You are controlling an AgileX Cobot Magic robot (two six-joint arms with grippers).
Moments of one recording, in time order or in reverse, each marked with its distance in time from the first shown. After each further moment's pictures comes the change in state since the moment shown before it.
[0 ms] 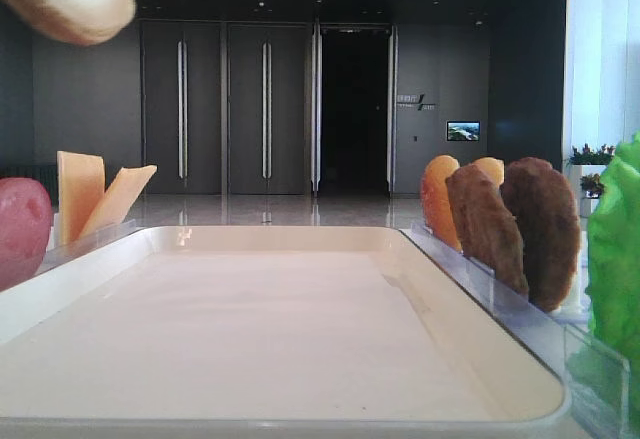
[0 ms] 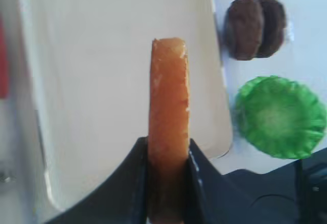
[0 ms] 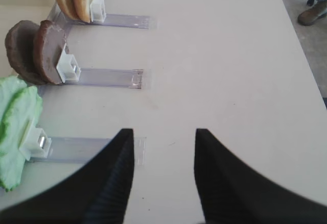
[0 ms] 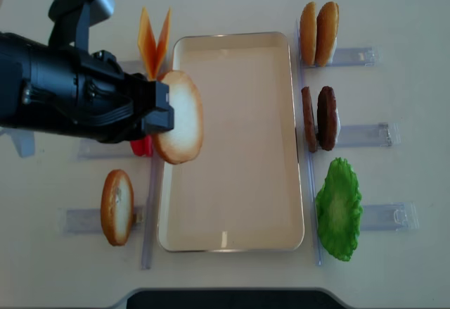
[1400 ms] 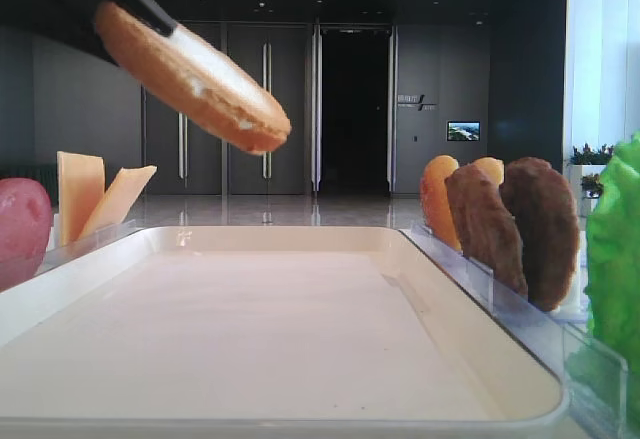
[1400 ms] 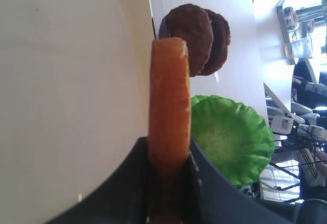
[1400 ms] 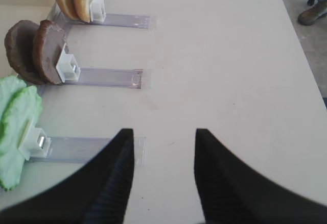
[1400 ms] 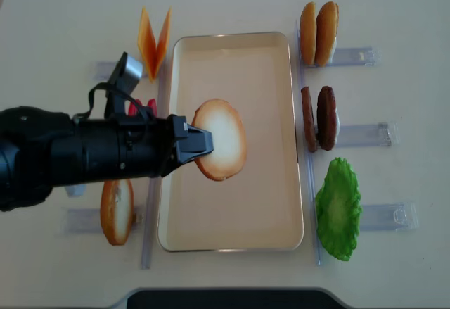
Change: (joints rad) left arm 0.181 0.202 0.404 -1.295 -0.223 1.229; right arm 0.001 0.000 0.000 0.000 0.000 0.000
